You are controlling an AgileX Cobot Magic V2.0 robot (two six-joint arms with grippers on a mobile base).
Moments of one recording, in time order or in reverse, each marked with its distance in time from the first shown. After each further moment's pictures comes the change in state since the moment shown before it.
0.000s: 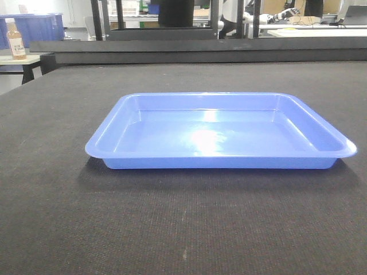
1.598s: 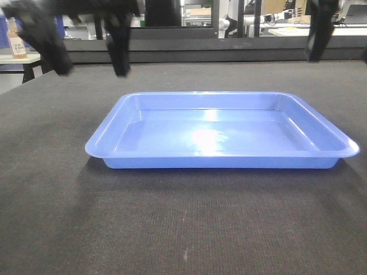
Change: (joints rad) left arm -0.545 1.815 -1.624 0.168 0.995 -0.235; right arm 0.197 1.606 -1.374 0.045 0.969 0.160
